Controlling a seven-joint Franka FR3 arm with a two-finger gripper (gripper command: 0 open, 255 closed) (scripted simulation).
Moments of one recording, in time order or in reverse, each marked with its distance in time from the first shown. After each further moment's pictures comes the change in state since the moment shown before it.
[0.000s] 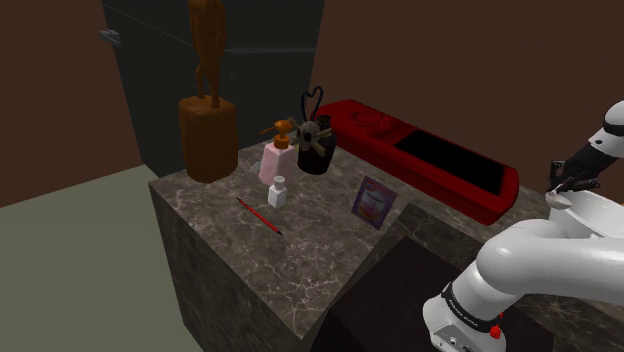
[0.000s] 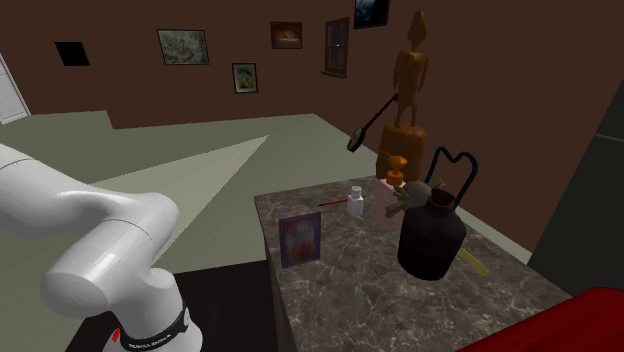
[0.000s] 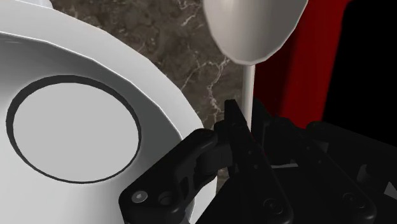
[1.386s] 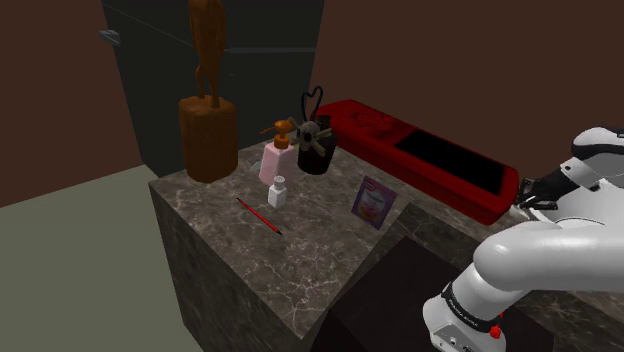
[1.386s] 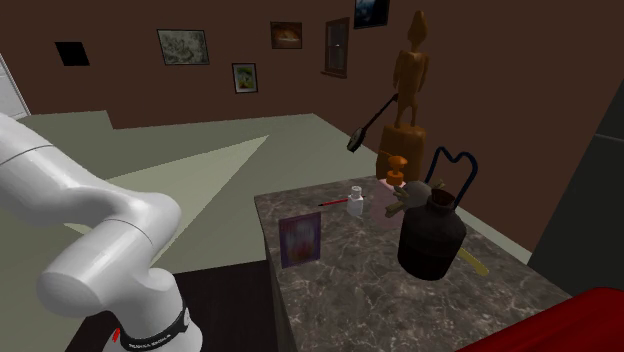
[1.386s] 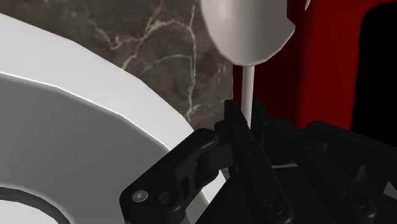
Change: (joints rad) arm -0.077 0.195 -0.161 -0.193 0.293 0.337 -0.117
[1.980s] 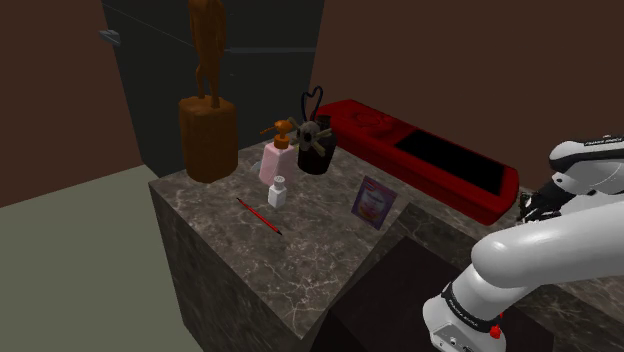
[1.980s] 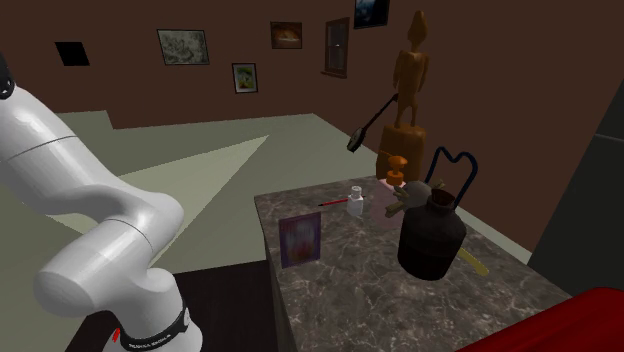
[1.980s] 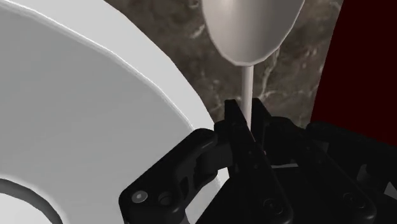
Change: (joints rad) arm -0.067 0.230 0.000 -0.062 -0.053 0.200 -0.150
